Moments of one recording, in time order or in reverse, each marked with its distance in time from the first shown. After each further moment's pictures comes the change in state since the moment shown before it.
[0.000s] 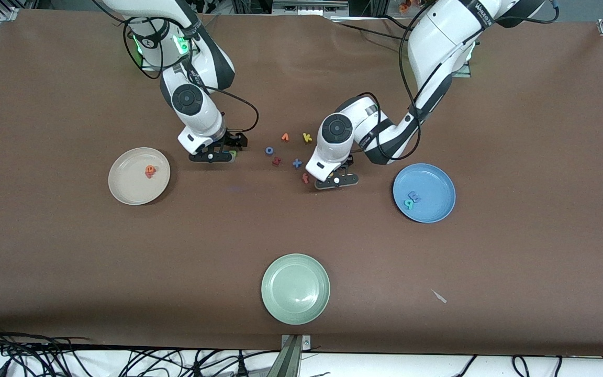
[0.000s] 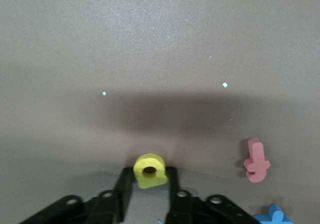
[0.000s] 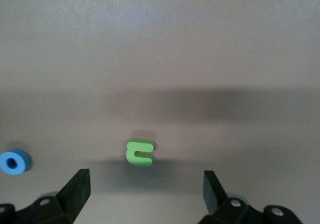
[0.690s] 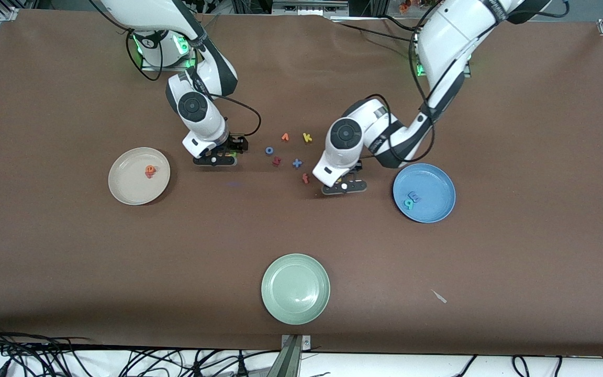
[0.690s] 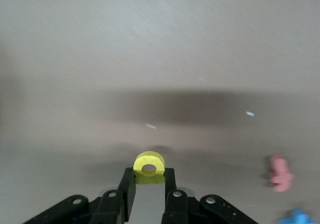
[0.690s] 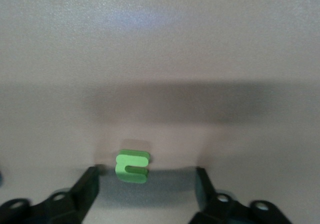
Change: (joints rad) left arm 0.081 -0.063 -0.002 0.026 0.000 -0.139 0.187; right arm 0.001 0.064 0.001 0.001 0.000 0.060 0.000
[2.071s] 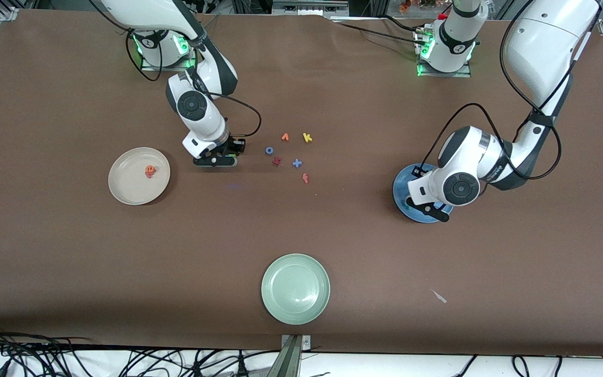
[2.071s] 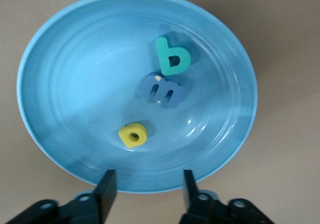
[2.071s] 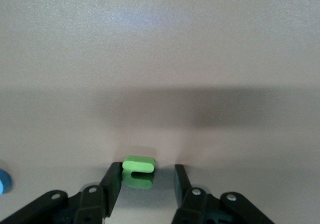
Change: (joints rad) left arm 0.373 -0.078 0.003 -0.062 0.000 -0.306 0.883; right arm 0.000 -0.002 0.000 0.002 -0.001 0.021 0.000
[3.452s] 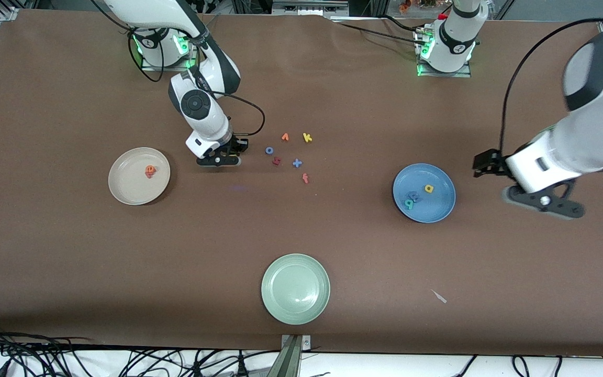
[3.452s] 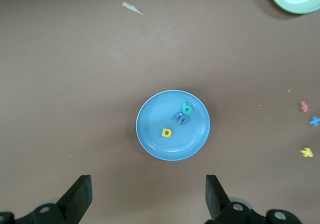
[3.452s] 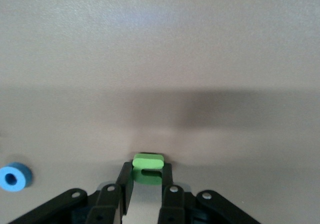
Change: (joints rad) left arm -0.007 -0.258 0.134 0.499 -0.239 -0.365 0.031; right arm 0.015 -0.006 -0.003 0.052 -0.001 -0.075 -0.010
